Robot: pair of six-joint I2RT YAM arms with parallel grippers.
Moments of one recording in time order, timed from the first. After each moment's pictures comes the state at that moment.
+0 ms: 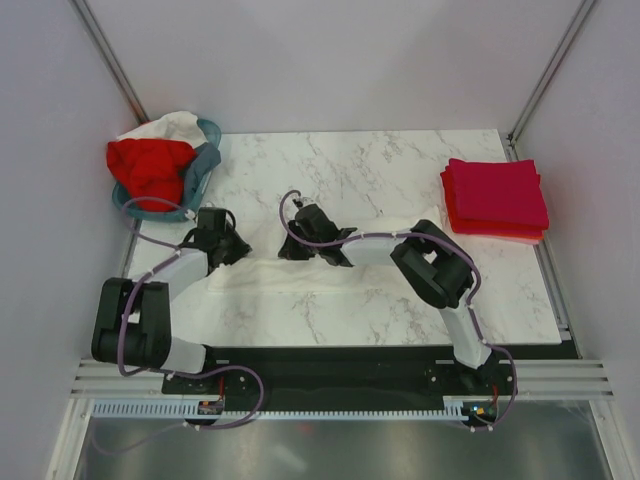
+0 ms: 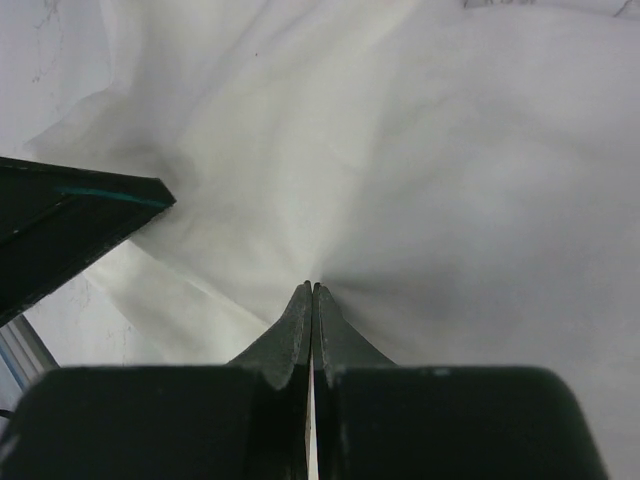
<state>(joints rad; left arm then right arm) -0.12 1.44 0.68 -0.11 0.00 -0.73 0.86 2.15 1.35 0.17 -0.10 0.76</state>
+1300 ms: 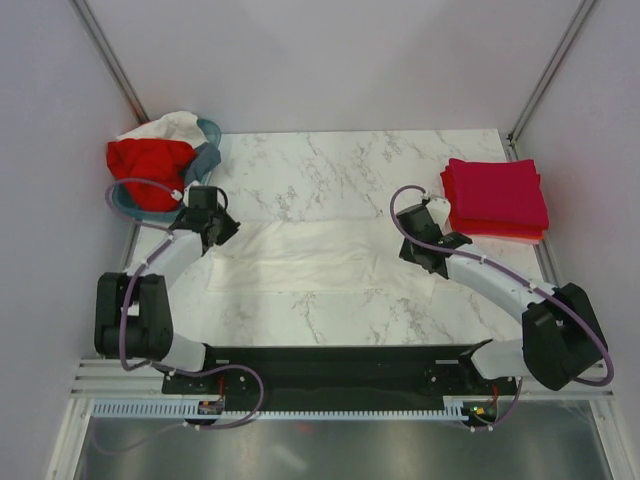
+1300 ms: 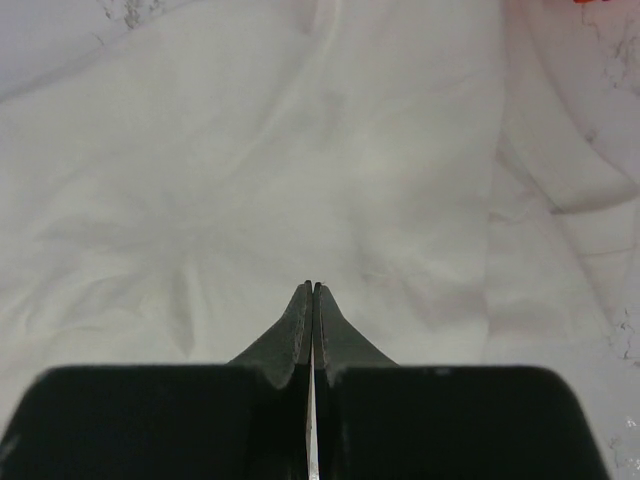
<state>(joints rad) -0.07 1.43 0.82 -0.19 -0.07 -0.73 0.51 1.35 0.83 -0.41 0.42 0.72</state>
